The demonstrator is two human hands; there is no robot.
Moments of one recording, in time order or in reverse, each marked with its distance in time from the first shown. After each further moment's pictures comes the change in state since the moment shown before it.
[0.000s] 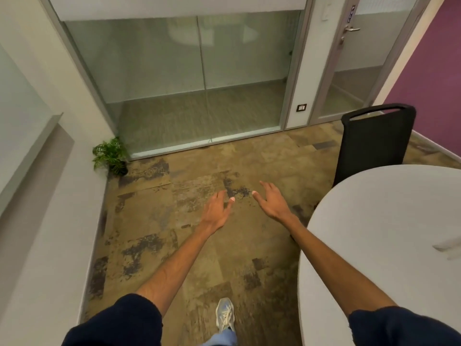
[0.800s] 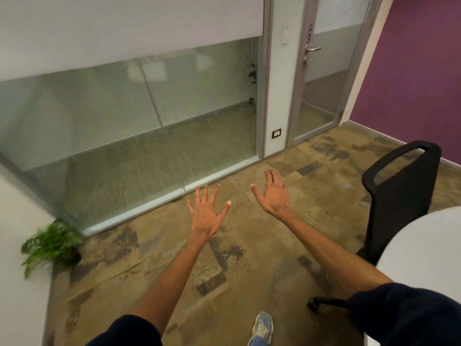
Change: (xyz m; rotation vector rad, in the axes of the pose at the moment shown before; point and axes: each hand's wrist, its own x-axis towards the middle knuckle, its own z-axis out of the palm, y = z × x) left_hand 0.481 0.004 -0.029 0.155 0.097 0.151; right_hand 0.444 0.047 -0.104 -0.095 0.345 0.200
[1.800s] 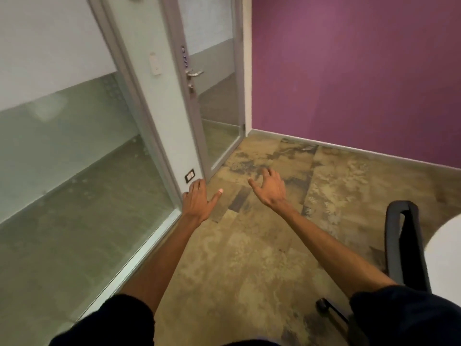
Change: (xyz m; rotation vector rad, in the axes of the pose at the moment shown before) left_hand 0.613 0.293 0.190 -0.096 -0.180 0.523; right_hand 0.496 0.277 -0.108 -0.015 0.285 0.470
